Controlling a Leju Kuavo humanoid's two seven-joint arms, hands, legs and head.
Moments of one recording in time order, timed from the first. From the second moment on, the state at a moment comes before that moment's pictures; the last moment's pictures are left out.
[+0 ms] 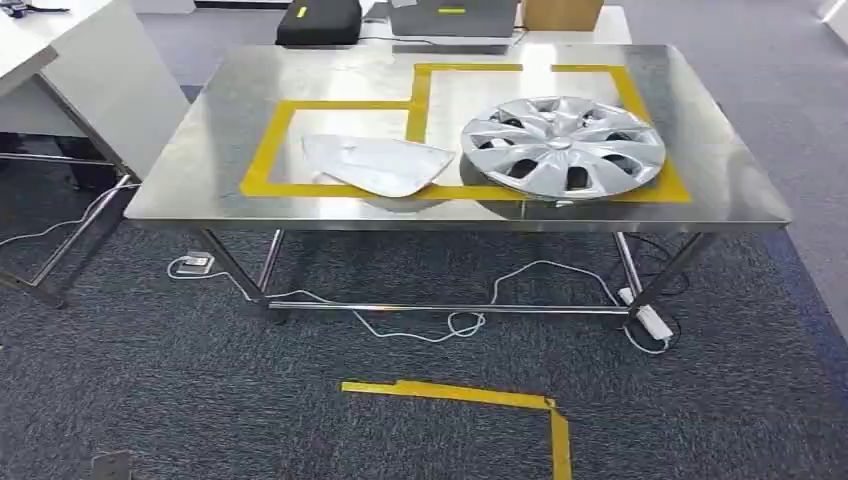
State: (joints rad) left arm -0.02 -0.17 1.12 -0.39 -0.63 0.29 -0.37; right arm -0.10 0.02 1.48 -0.10 -1.52 0.06 0.22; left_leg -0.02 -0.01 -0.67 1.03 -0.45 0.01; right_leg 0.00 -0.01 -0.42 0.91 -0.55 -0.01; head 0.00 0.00
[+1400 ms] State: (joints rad) left arm -0.05 -0.17 1.11 -0.32 -0.71 0.27 -0.37; right arm -0.11 0.02 1.49 -0.09 -1.52 0.06 0.22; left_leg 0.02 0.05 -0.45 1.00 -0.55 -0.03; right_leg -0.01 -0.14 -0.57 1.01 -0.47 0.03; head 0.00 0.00
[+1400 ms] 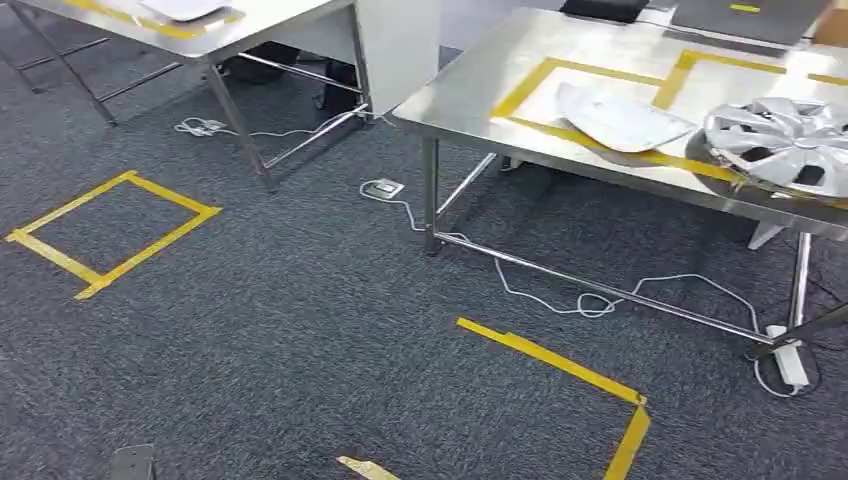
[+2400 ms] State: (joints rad) left arm -0.03 -0.14 1.16 -0.32 -0.68 0.22 -0.39; right arm -0.12 0.05 1.53 -0.09 -1.50 0.02 0.23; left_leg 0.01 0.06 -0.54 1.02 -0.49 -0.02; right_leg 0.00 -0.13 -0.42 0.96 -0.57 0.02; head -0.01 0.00
